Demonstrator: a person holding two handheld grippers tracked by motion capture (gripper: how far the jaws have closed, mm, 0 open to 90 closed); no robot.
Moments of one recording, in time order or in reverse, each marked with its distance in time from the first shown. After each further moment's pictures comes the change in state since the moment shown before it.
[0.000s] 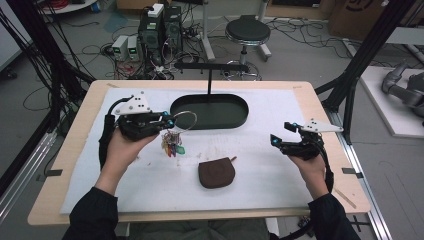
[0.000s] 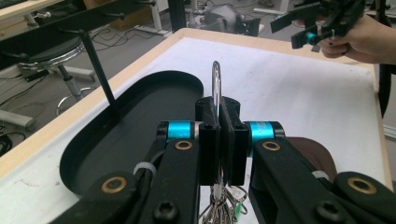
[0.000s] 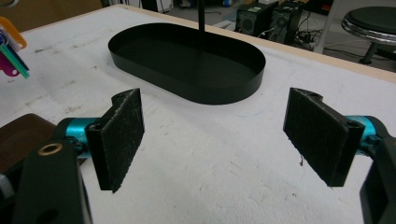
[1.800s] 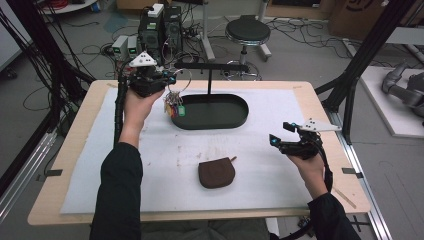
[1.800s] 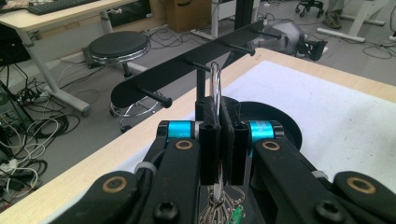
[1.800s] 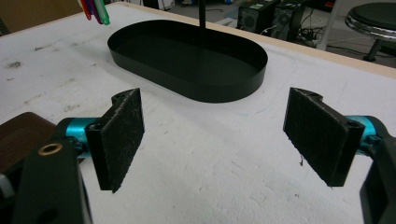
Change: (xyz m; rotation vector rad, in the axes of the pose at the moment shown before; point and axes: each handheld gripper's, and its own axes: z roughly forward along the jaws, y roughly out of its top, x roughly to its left) left arm 0.099 0.032 0.050 -0.018 0.210 -0.120; right arm -0.002 -0.001 0.005 0.011 0.008 0.007
